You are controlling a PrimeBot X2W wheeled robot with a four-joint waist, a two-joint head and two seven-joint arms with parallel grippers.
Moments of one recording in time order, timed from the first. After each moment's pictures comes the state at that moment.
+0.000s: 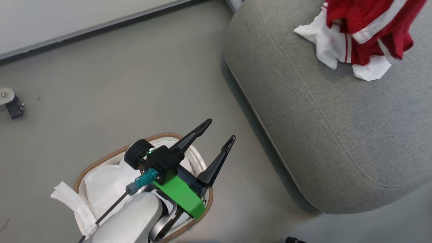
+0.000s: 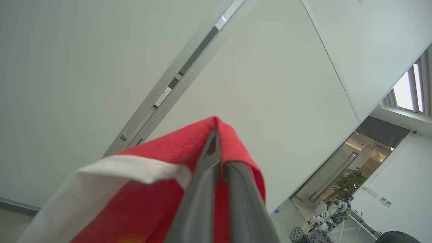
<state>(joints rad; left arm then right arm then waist) -0.47 0.30 -0.83 0.18 -0.55 -0.13 -0.26 -1.06 -0.68 0.16 0.42 0.15 0.13 -0.26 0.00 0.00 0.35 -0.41</state>
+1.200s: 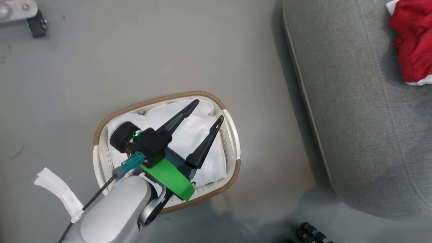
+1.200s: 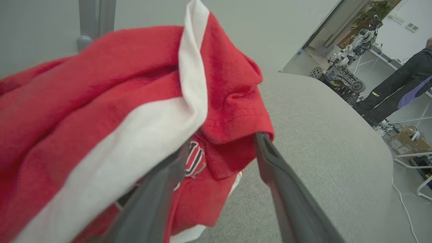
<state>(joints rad) -0.55 0.33 -0.81 0.19 -0.56 -0.13 -0.26 -0.74 -0.33 -0.61 0.71 -0.20 0.13 -0.26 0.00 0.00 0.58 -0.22</state>
